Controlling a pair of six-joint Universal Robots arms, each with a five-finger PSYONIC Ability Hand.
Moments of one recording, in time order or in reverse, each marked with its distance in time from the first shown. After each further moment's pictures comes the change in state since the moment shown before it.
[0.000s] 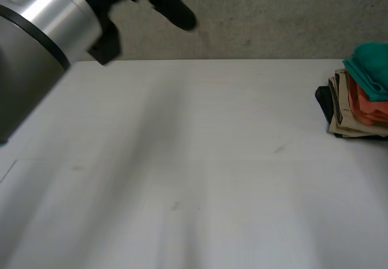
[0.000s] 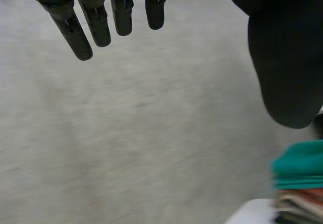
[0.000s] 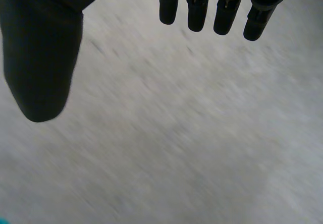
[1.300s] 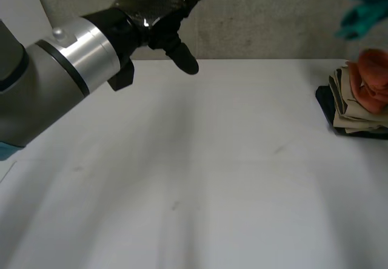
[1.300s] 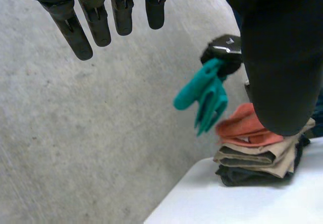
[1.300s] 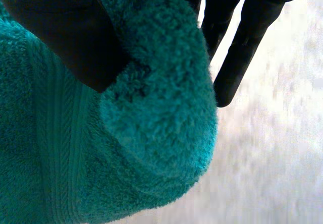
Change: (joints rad) left arm 0.027 -0.105 -0.029 -0.022 0.238 0.116; right arm 0.090 0.631 -0.475 -0.206 -0.124 0.045; left_hand 0.000 0.000 0.000 0.000 0.000; right_hand 0.815 0.951 0.959 0.987 0.895
